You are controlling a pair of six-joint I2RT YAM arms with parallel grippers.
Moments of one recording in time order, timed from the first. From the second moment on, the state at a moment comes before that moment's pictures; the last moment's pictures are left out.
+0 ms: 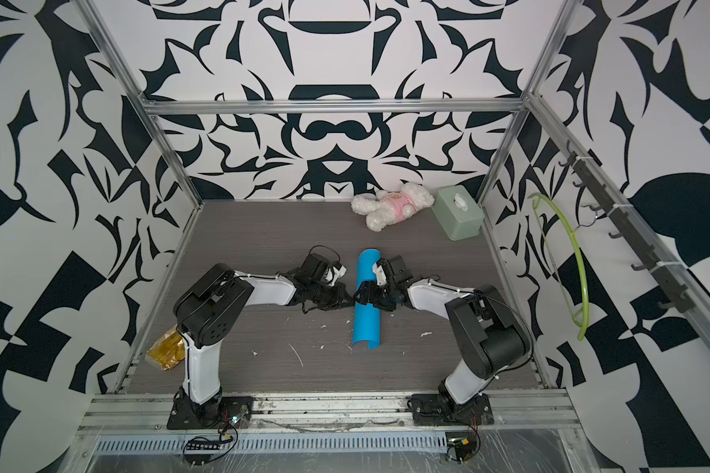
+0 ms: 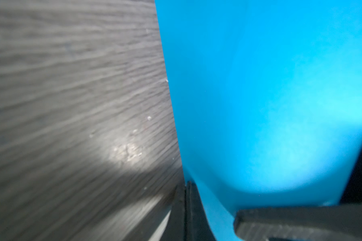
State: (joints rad) left arm -0.71 2.00 1.04 0.09 0.63 -0.74; right arm 0.42 1.62 0.77 -0.16 -0.44 0.61
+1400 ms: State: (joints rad) left arm -0.70 1.94 0.95 0.14 0.60 -0.76; right arm 0.33 1.56 0.68 -0.11 -0.67 0.65
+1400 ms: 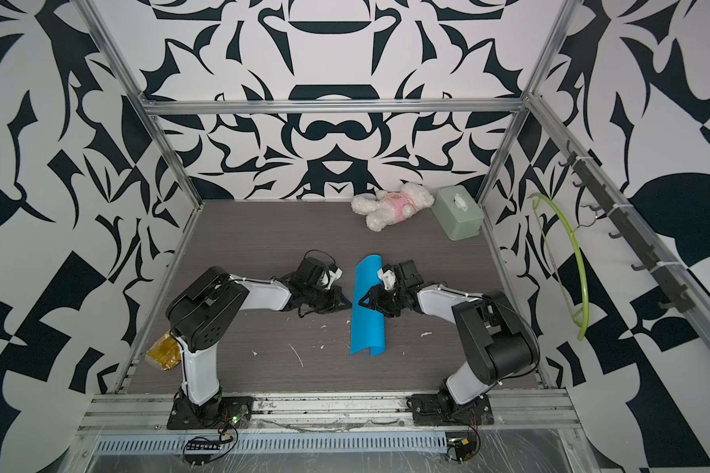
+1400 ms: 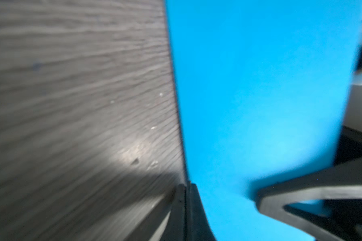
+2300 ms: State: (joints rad) left arm -0.59 1.71 0.94 -0.01 0.53 -0.71; right arm 0.31 1.48 0.68 0.22 -0.92 0.94
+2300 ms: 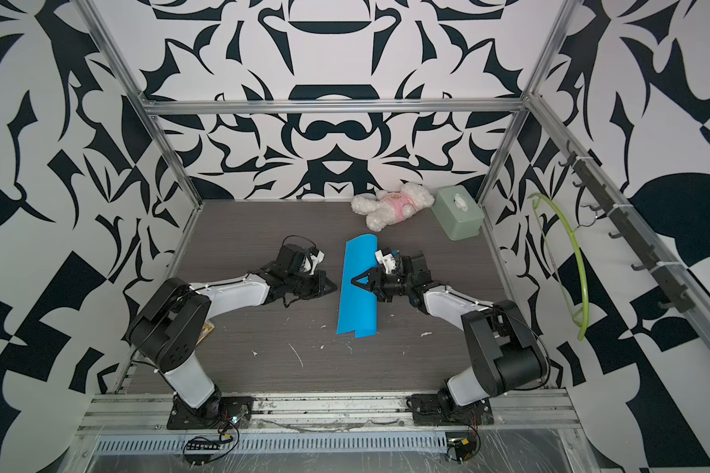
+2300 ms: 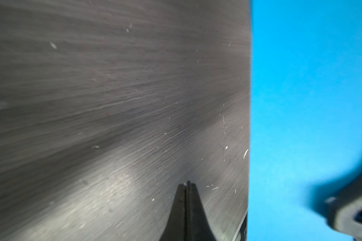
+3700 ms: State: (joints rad) left arm -0.38 1.38 1.26 0.17 0.96 -1.09; right arm 0.31 1.39 1.02 0.78 -1.12 1.52
